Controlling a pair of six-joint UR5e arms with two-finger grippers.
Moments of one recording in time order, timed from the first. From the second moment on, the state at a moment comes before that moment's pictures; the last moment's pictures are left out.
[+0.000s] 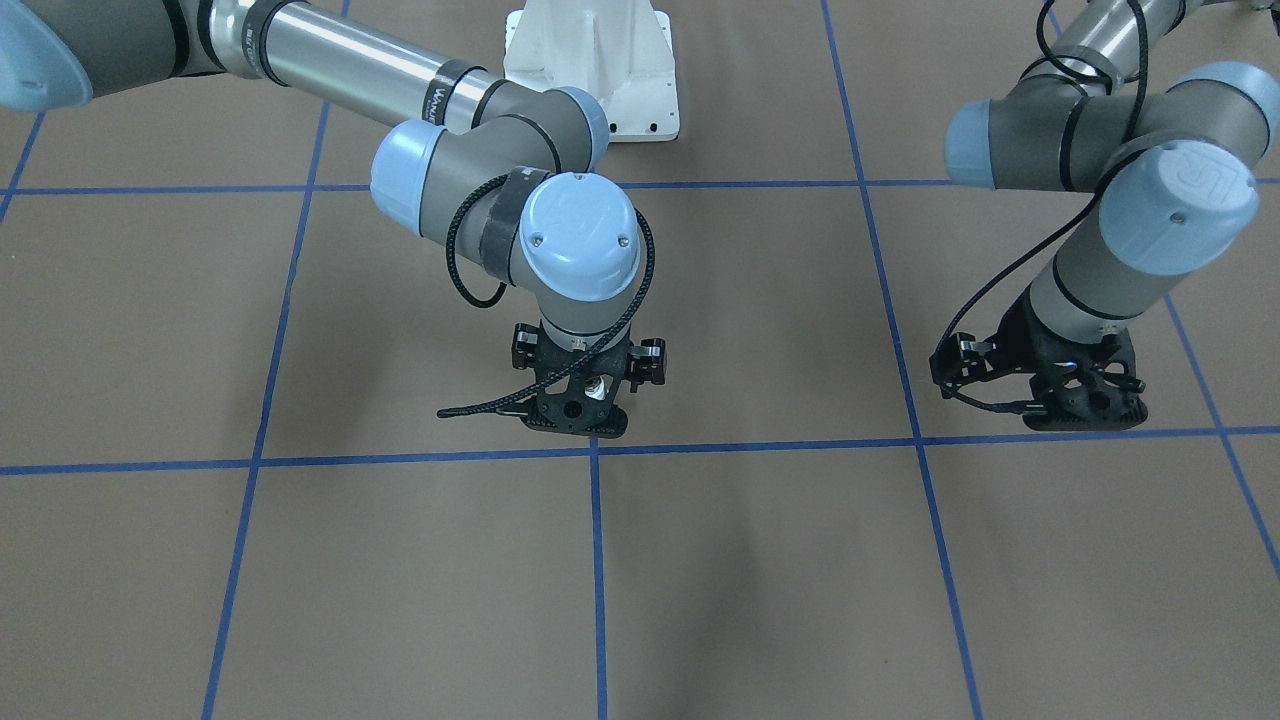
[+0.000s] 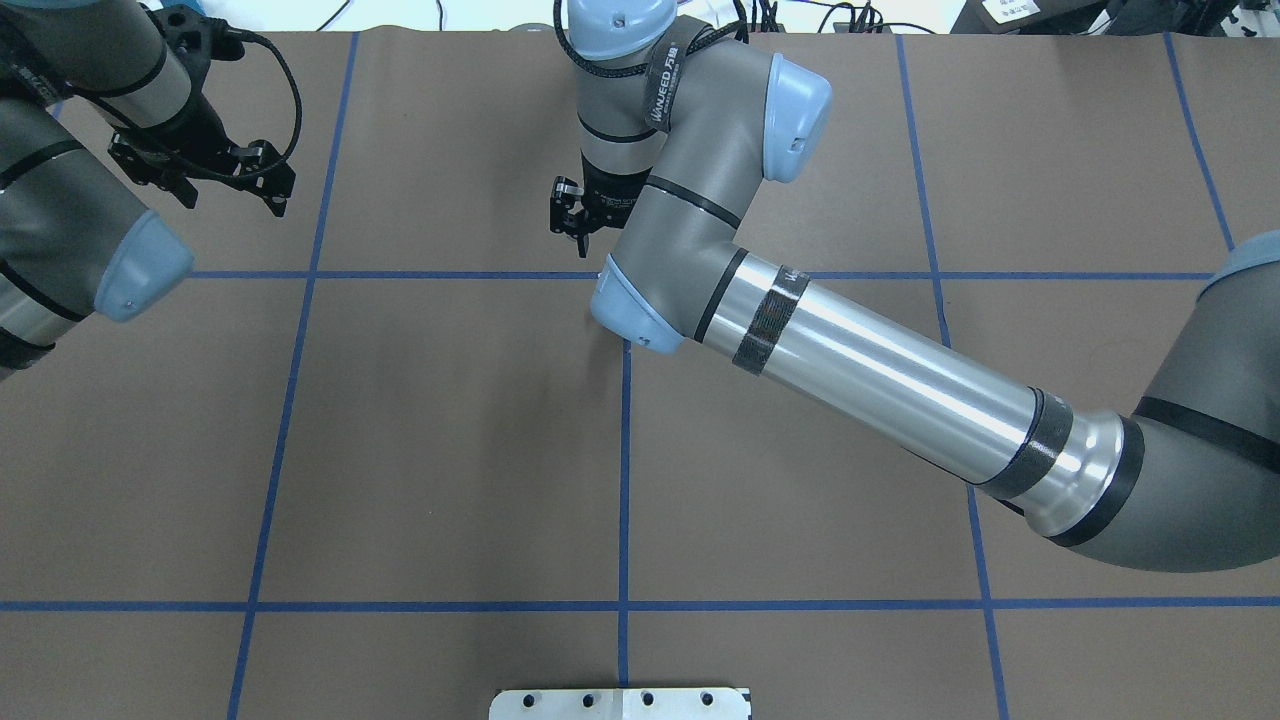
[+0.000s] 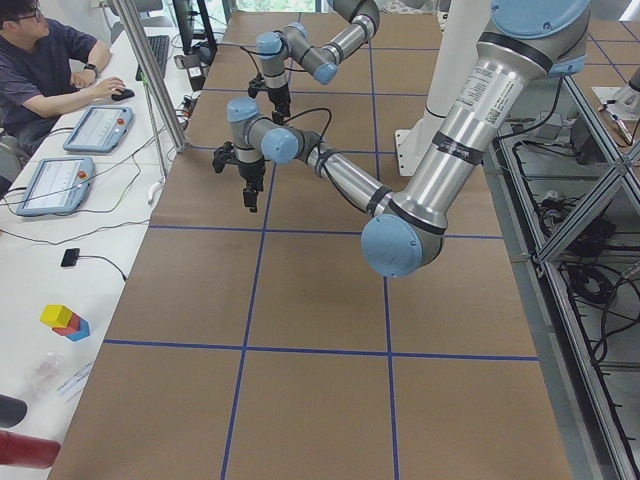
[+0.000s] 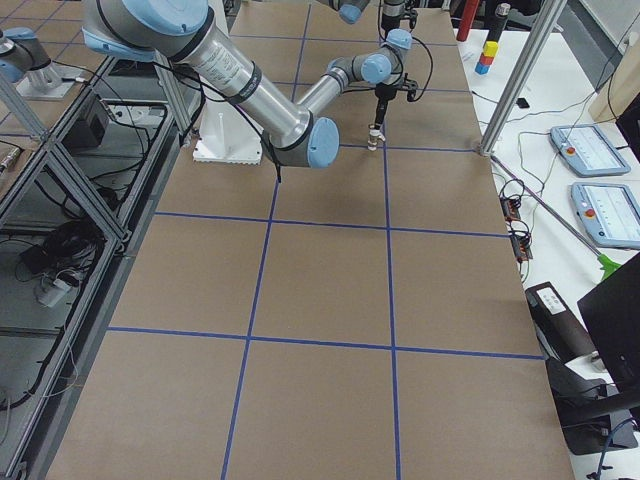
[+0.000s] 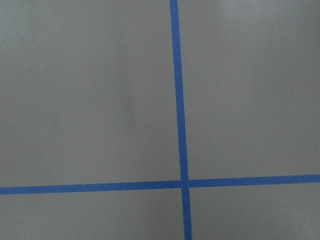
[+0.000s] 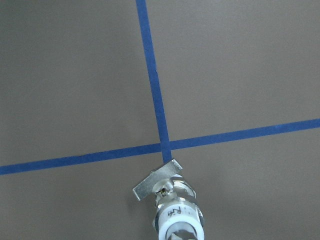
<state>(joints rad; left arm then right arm) -1.02 -2.06 -1.63 -1.49 -2.14 -0.65 0.69 -0.49 1.18 -1.65 2.10 1.17</state>
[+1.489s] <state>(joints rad) -1.39 -1.82 -1.66 -1.49 -2.26 -0.18 1.27 -1.20 1.68 -1.91 2.18 0.20</state>
